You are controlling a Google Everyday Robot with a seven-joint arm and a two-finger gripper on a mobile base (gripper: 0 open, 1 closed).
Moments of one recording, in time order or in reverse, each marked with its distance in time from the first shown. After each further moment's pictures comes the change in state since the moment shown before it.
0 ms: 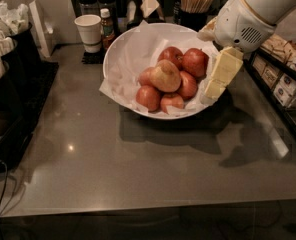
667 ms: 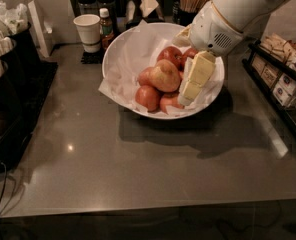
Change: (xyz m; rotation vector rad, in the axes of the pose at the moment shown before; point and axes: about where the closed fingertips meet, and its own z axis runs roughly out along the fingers) arm -0.031 -0.007 0.039 -0.083 -0.097 -0.059
